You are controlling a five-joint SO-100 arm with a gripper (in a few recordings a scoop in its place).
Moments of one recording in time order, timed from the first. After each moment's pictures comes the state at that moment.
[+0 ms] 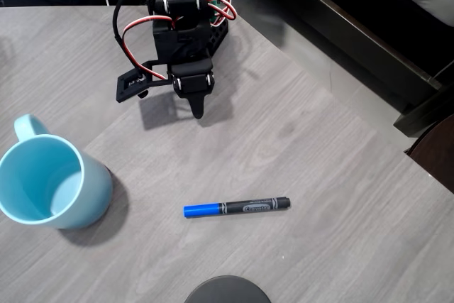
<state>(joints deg) -4.7 189.7 177.3 70.0 -3.3</state>
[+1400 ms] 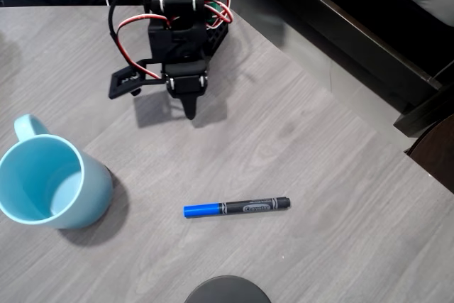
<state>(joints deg) 4.0 189.7 177.3 67.8 -12.1</state>
